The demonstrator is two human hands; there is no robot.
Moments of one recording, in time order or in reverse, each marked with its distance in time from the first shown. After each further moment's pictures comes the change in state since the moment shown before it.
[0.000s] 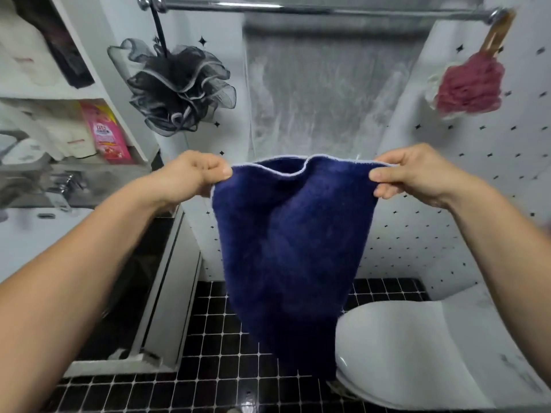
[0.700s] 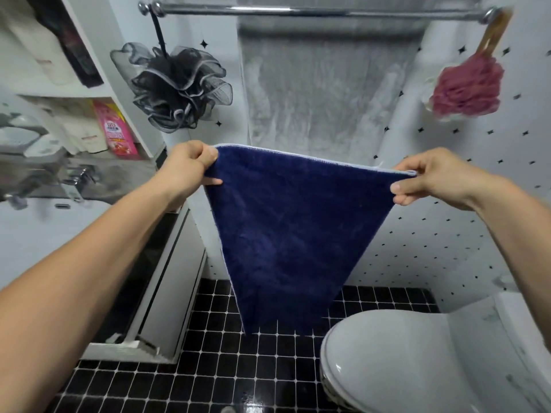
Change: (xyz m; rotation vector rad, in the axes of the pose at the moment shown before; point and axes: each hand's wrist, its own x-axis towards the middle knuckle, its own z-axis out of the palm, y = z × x) left_hand 0.007 0.013 0.039 -0.125 0.485 -0.036; right_hand -0.011 0.021 -0.058 -0.176 -0.093 -0.044
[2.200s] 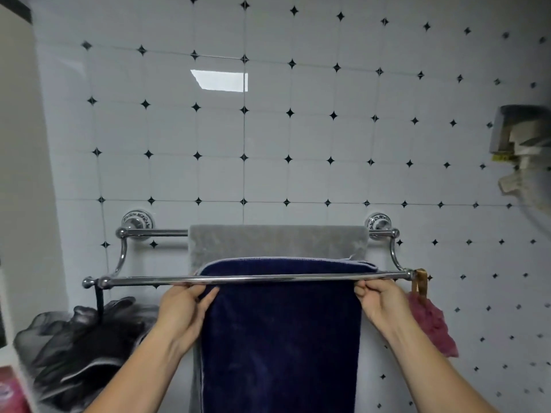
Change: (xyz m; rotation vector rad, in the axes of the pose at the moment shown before) left_hand 0.207 0.137 0.069 -1.017 0.069 0.023; right_hand 0.195 -0.081 -0.106 1.390 0.468 -0.356
